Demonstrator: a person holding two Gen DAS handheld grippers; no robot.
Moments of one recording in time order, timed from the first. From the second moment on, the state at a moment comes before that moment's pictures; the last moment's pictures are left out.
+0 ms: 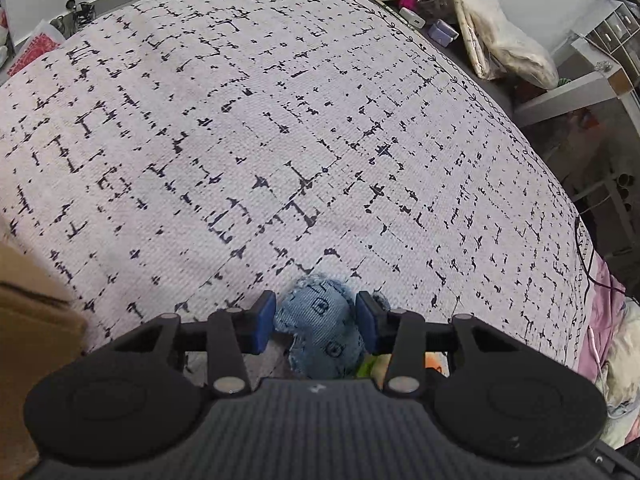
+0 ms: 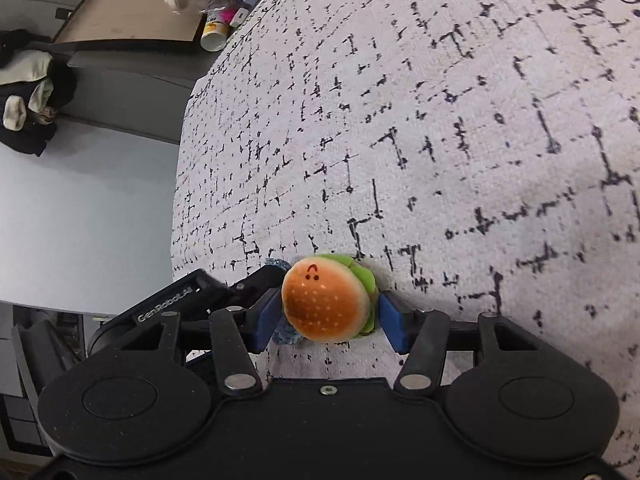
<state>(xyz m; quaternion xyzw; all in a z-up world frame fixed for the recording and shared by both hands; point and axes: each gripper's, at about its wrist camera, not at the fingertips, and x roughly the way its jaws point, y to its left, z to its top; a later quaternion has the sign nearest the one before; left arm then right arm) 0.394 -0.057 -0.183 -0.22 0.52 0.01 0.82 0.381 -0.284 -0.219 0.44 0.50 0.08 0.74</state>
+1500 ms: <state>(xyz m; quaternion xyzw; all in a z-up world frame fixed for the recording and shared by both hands) 0.247 -0.015 -0.056 -0.19 0.40 0.06 0.89 0.315 -0.275 -0.104 0.35 0.38 0.17 0.84</state>
